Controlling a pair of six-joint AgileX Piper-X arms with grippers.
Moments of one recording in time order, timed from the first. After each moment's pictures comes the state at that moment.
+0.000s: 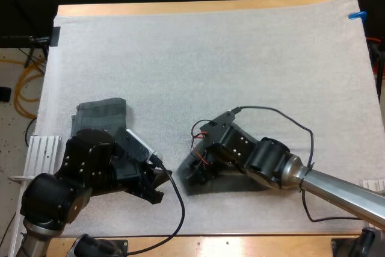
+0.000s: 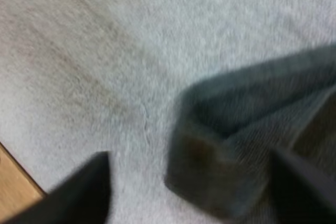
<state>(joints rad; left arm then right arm) -0.40 0.74 -0.91 1.20 0.48 -1.72 1.01 1.46 -1.07 0.65 -0.08 -1.46</state>
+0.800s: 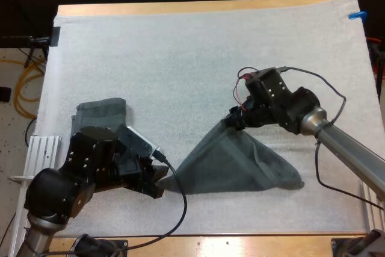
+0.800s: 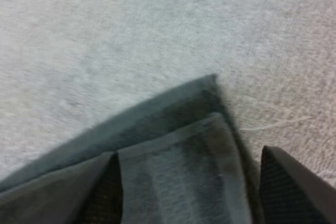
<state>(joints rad) -0.40 0.77 -0.91 1.20 0.39 -1.72 0.61 1.57 -1.13 0.74 -0.13 -1.61</state>
